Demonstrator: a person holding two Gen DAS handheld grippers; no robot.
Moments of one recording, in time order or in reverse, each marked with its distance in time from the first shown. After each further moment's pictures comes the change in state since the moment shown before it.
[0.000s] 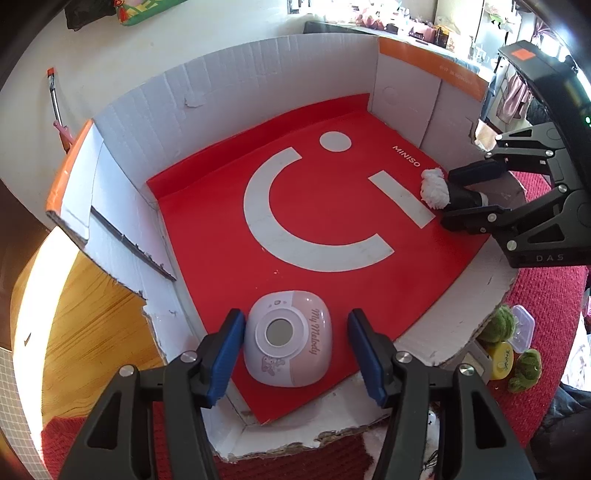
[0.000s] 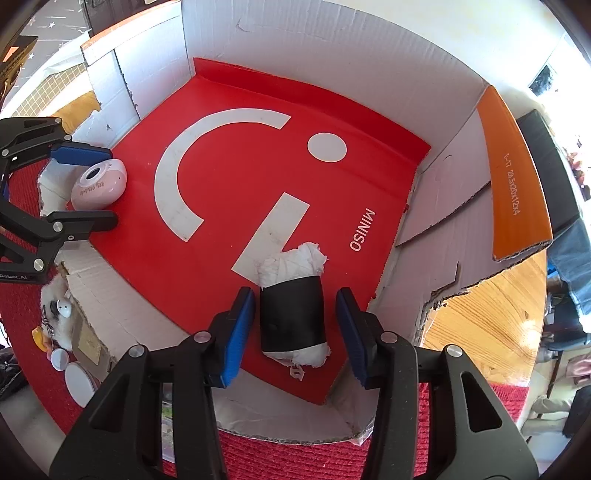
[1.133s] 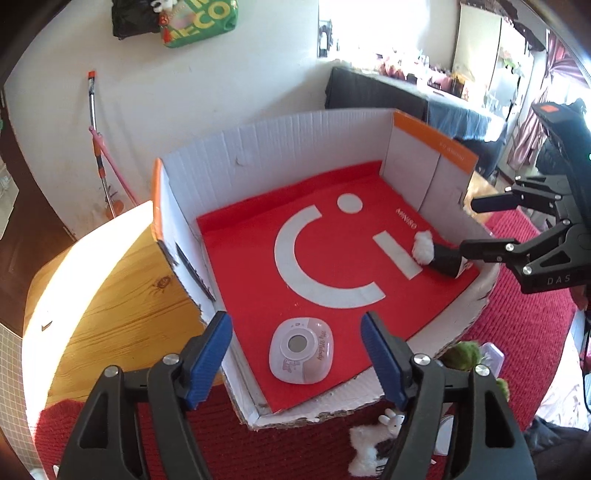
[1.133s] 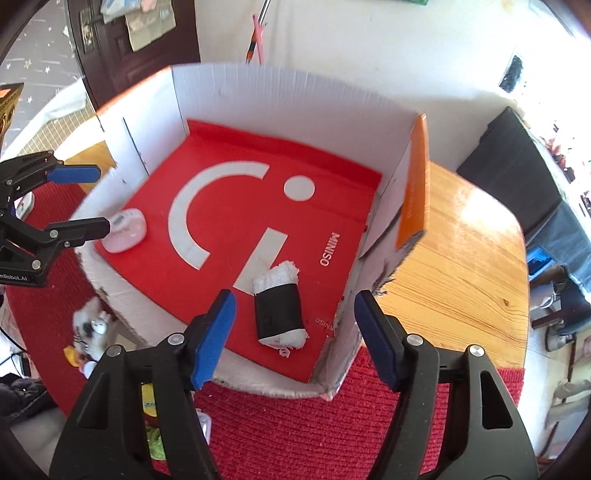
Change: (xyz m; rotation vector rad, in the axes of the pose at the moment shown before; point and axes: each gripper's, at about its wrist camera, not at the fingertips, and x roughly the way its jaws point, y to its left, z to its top) left arm -0.033 -0.013 0.016 -0.115 -0.184 0.039; right arm -0.013 0.022 0.110 0.080 -0.148 0.006
